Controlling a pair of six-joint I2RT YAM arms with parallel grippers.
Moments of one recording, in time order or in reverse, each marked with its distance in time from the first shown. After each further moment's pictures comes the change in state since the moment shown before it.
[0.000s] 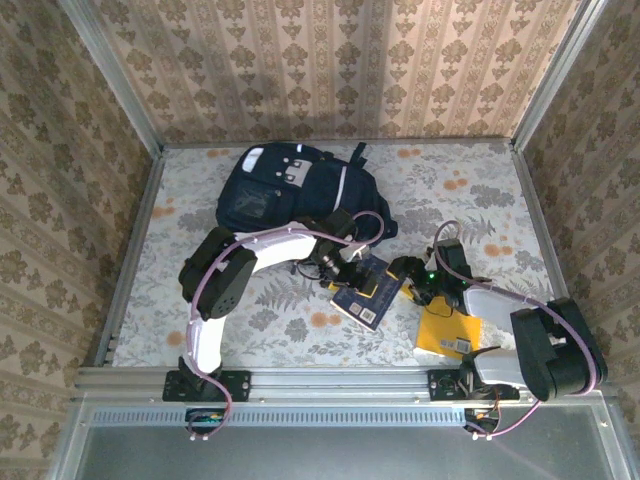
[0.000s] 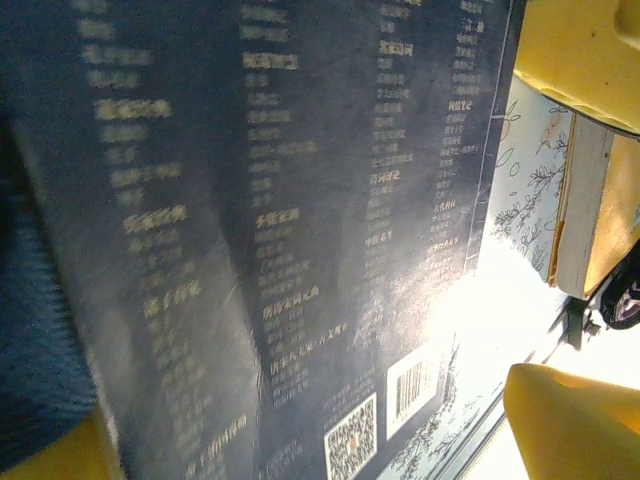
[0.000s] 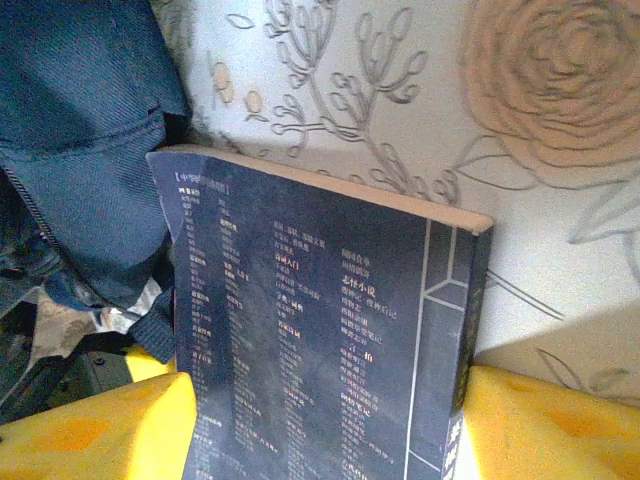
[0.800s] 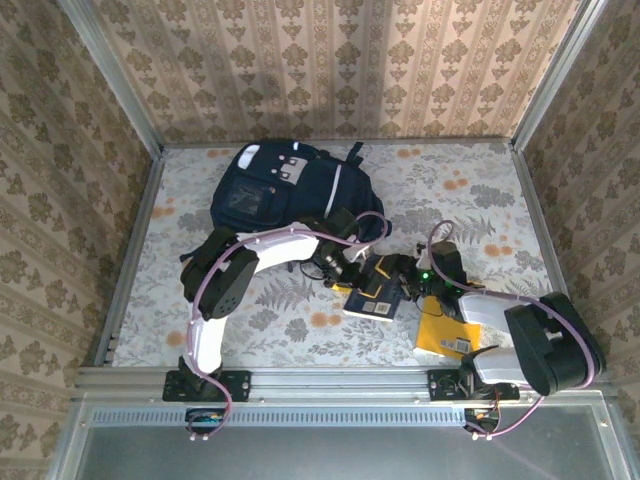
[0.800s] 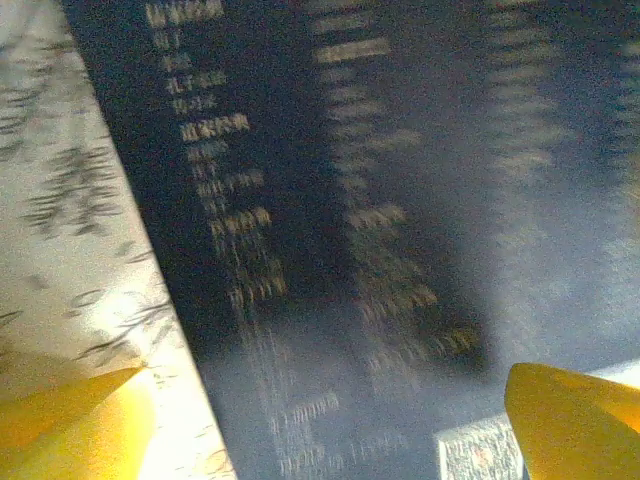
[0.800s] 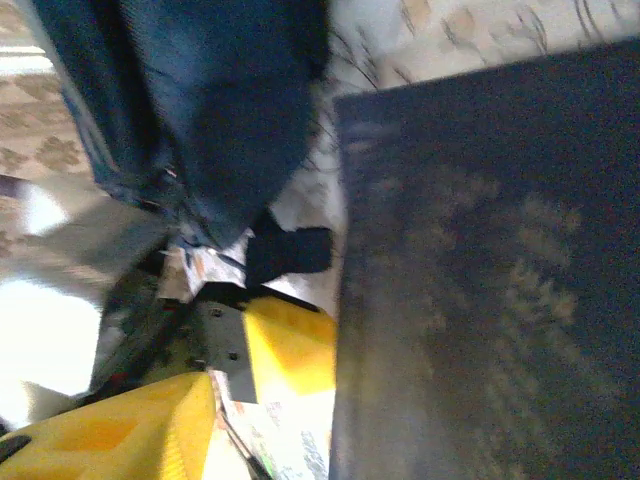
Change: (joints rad) left arm -0.018 0.006 0.011 0.029 0.031 0.004; right arm 0.066 0.049 -0.069 0.317 -0.080 0.114
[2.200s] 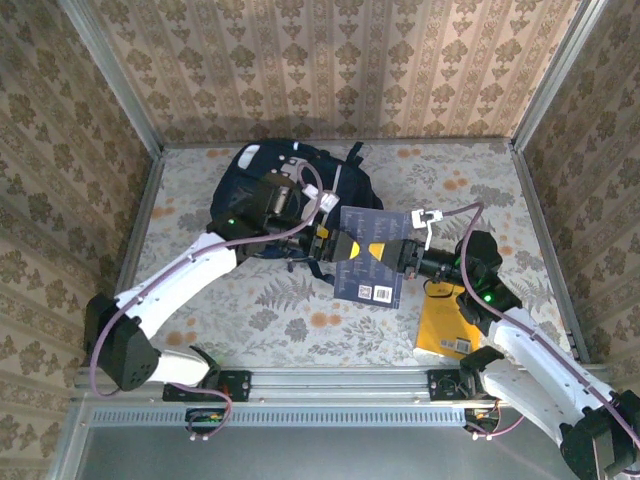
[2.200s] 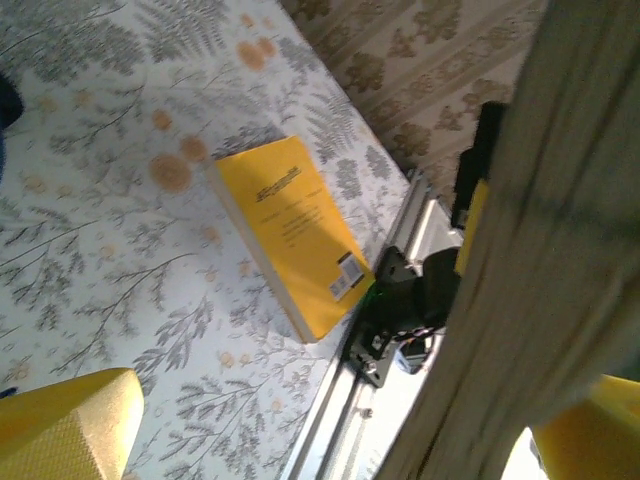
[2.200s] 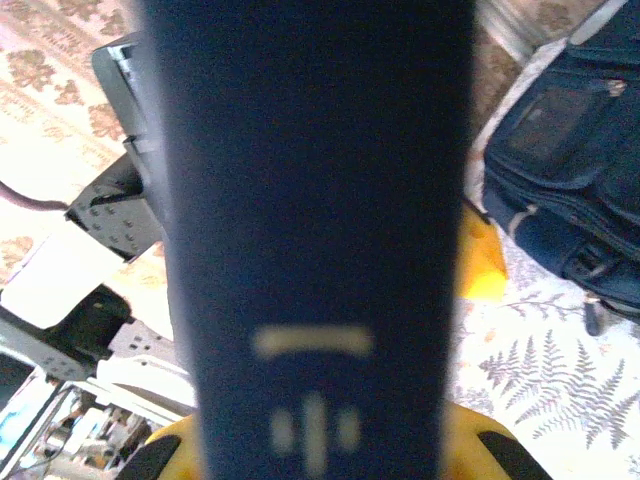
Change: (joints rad) left arm 0.148 -0.637 -0.163 0.180 0.135 -0.048; right arm 0.126 -0.545 0.237 -0.119 -0.191 -0.286
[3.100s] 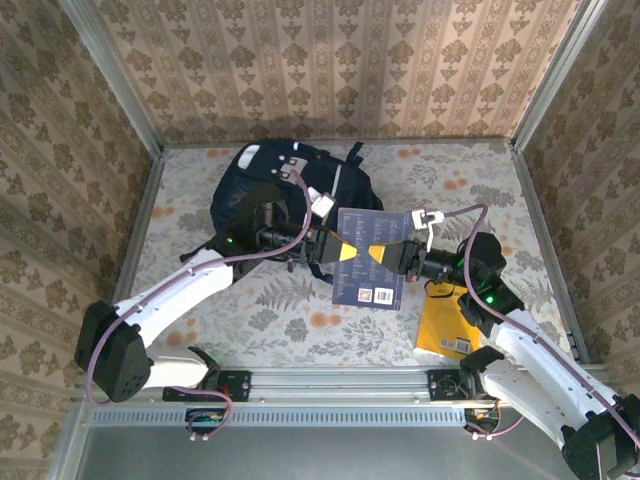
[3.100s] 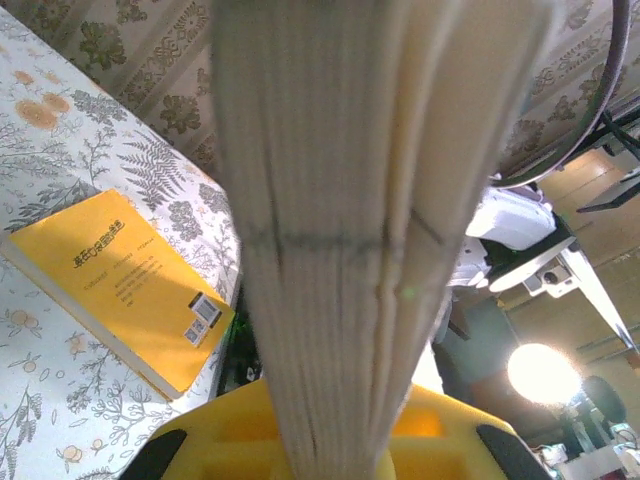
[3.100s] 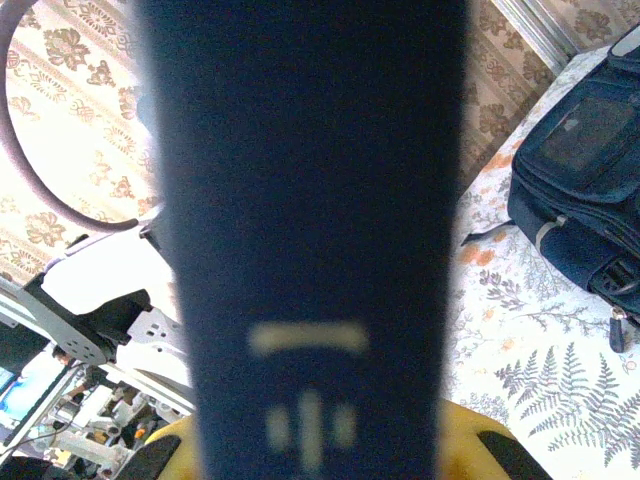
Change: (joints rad) left arm 0.003 -0.064 -0.214 0.554 0.313 -0.237; right arm 0.006 -0.019 0.005 0.013 -0.021 -0.020
